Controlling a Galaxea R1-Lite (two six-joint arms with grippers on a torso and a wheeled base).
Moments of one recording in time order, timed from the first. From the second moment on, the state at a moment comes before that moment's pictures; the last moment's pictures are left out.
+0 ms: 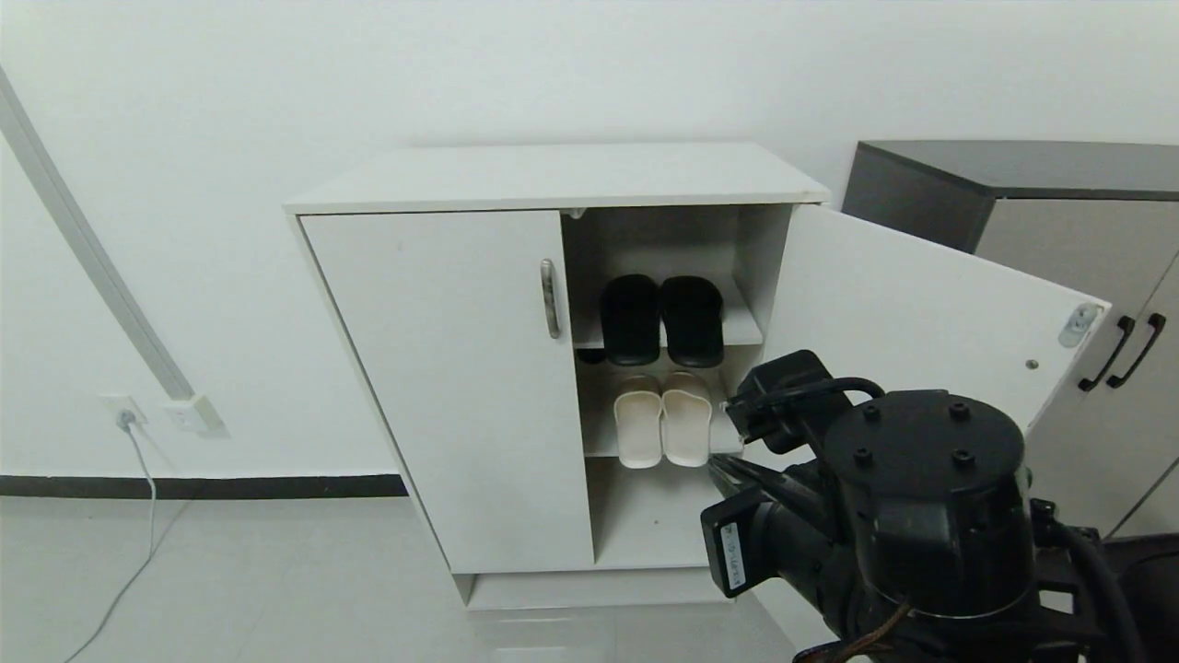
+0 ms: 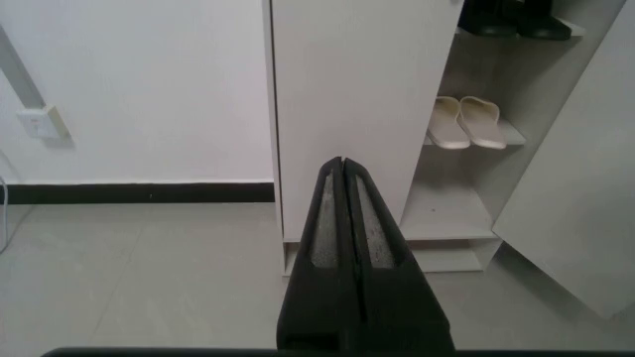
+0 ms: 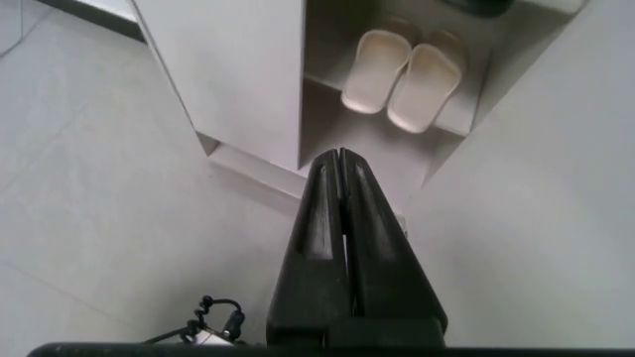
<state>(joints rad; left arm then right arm) 0.00 0.00 0.00 0.00 0.03 -0.02 1.06 1.65 -0.83 -0.47 -0.62 0.16</state>
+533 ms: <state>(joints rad) 0.00 0.00 0.00 0.00 0.03 -0.02 1.07 1.65 -0.83 -0.47 -0.62 0.16</state>
